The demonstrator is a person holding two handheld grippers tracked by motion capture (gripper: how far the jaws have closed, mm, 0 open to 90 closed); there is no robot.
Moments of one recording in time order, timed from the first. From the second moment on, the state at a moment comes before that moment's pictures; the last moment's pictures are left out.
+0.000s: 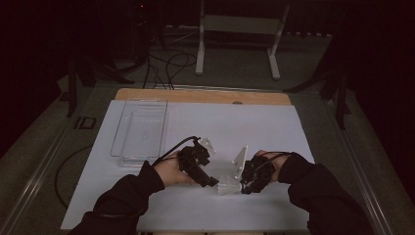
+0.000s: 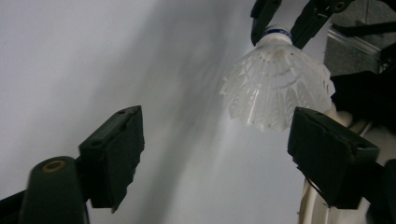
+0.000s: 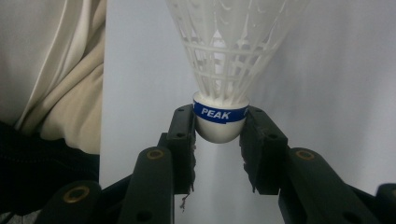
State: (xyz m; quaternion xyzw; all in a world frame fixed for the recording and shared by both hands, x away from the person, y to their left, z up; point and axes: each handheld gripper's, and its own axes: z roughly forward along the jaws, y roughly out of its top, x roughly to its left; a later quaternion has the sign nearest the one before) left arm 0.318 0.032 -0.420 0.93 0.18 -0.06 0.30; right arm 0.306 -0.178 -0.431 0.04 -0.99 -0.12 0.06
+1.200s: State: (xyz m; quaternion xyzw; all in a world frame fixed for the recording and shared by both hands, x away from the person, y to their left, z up) left arm 0.332 -0.003 -0.450 0.95 0.14 -0.16 0.25; right arm 0.300 -0.177 -0.430 0.07 -0.99 -0.12 0.05
